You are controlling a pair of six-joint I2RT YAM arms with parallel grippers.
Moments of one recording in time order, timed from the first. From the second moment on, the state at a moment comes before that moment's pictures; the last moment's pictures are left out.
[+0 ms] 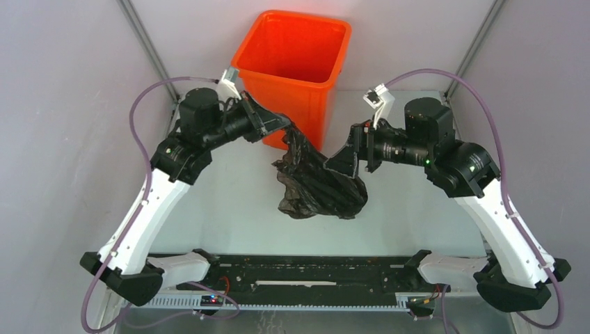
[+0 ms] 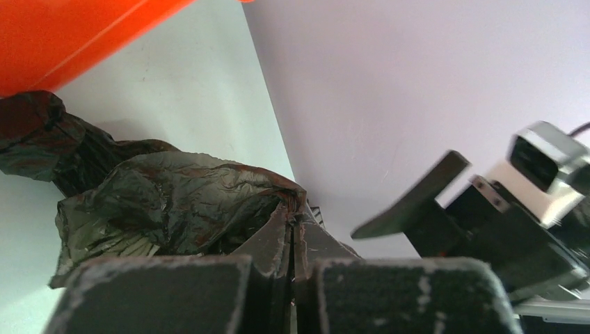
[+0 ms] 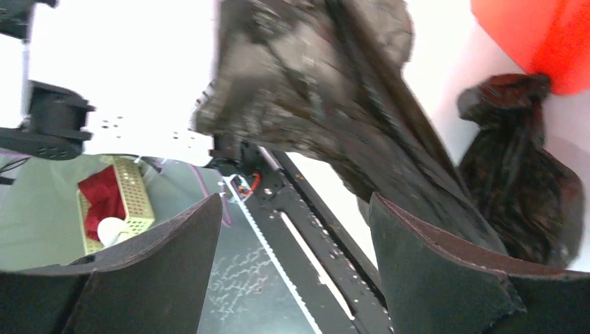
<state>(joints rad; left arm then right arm) -0.50 1.17 1.50 -0.54 0.34 -0.91 0.63 1.14 1.62 -0.89 -0.43 0.39</state>
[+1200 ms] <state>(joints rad) -0.65 1.31 1.67 -0.61 0.16 -0.91 1.34 1.53 1.99 -0.96 0.68 0.39</state>
